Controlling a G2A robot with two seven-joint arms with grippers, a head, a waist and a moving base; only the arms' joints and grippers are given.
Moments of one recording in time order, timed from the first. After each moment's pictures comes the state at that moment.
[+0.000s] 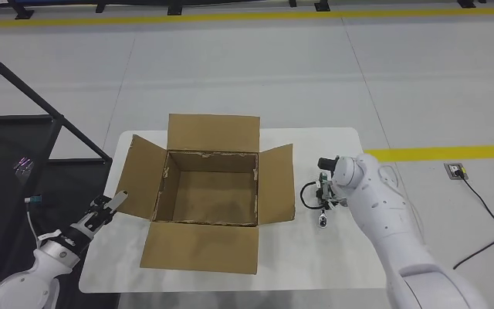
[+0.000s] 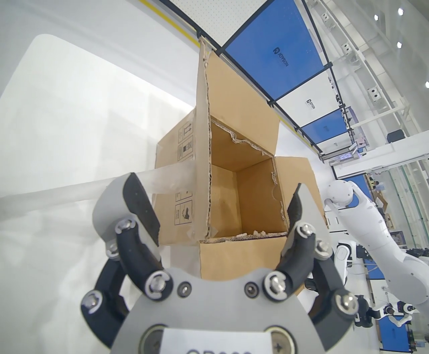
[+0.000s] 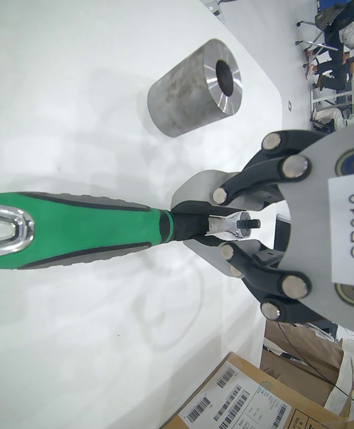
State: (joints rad) left arm 1.48 -1.02 -1.91 -1.79 0.15 -0.24 -0.57; right arm -0.28 -1.47 1.25 -0.46 -1.08 0.14 1.21
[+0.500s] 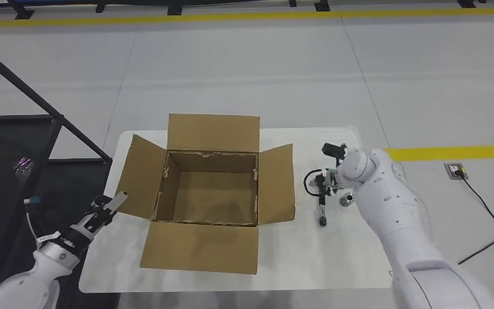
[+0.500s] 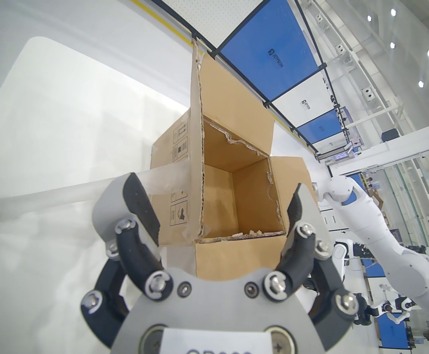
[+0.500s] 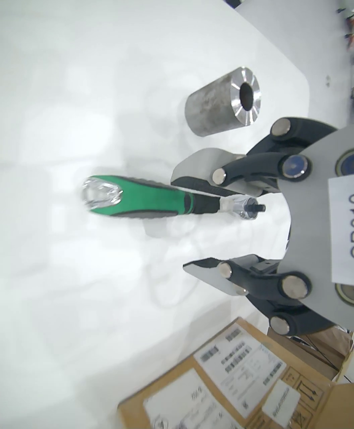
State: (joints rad) left arm 1.49 -1.02 -1.91 -1.80 0.13 -0.26 -0.56; right arm -0.27 -1.44 1.33 -0.50 -0.95 0.06 1.07
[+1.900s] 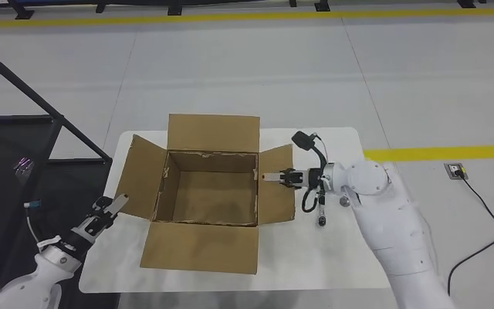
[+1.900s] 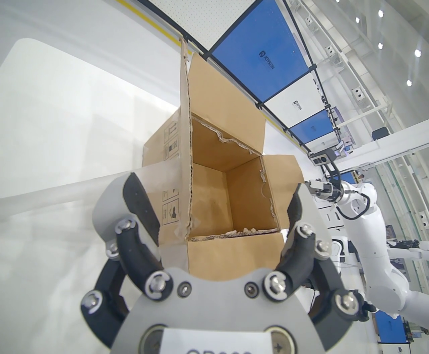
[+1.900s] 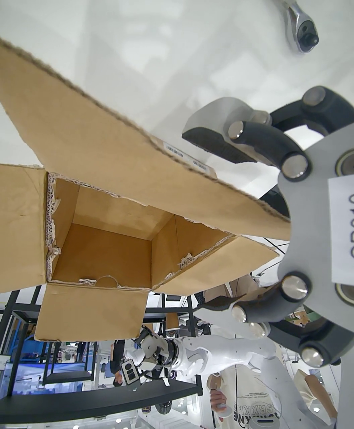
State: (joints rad) left arm 1.52 -1.01 -1.90 -1.81 0.12 -0.30 -0.53; right arm -0.56 -1.37 1.26 -1.17 -0.34 -0.09 1.19
